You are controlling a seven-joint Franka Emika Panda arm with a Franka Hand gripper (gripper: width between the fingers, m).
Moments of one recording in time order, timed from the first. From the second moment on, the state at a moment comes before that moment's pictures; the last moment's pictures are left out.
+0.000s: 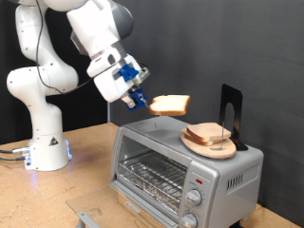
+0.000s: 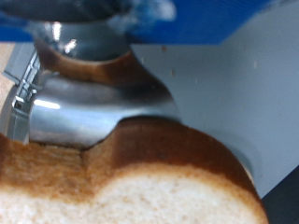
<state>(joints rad) -0.01 -0.54 0.11 -2.66 0.70 2.46 -0.18</state>
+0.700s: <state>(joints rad) -0.07 -0.69 0.05 -2.78 0.66 2.42 -0.21</state>
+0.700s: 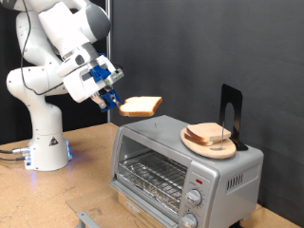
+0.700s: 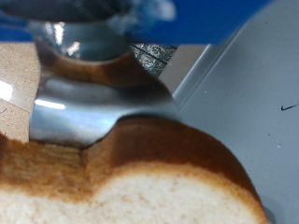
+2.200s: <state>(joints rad) -0.06 -0.30 -0.02 -2.79 0.87 2.78 -0.59</state>
